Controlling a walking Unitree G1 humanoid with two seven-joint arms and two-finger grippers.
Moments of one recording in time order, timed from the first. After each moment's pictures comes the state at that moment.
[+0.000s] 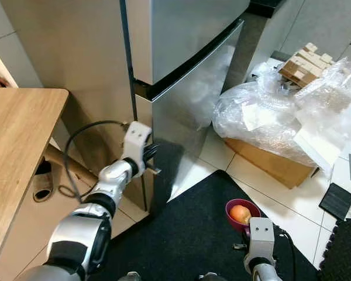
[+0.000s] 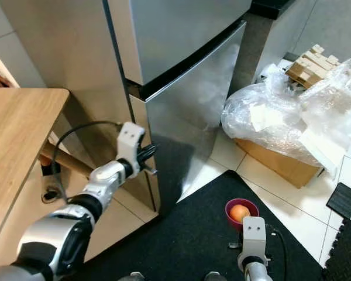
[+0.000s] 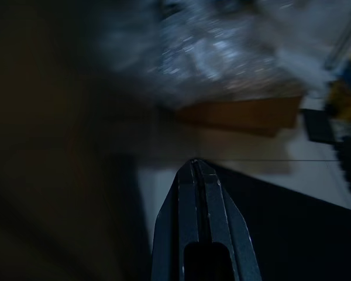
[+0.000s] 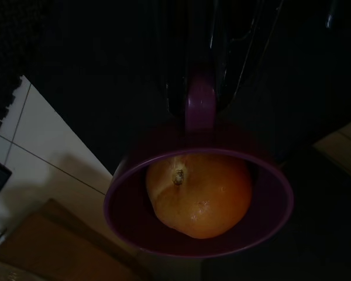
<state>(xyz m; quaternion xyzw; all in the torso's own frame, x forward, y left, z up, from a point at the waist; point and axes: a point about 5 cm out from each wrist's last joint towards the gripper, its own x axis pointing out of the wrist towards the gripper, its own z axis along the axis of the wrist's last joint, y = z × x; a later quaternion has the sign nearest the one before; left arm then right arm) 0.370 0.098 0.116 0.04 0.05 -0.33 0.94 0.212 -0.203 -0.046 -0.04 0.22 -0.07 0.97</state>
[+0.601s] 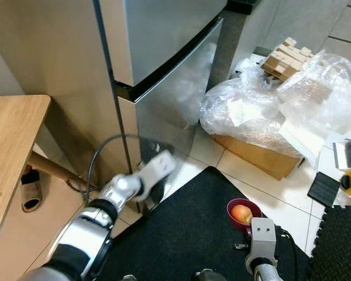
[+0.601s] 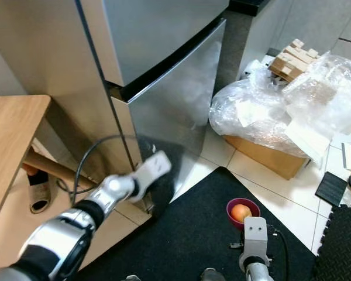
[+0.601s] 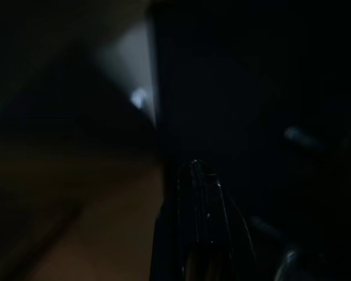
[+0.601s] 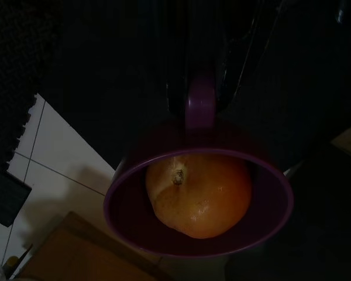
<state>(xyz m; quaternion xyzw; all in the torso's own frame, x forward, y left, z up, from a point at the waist) 0.341 0.142 0.049 0.29 0.28 -0.33 0.85 0.207 -0.207 -0.047 -0.04 0.22 -0.08 0.97</state>
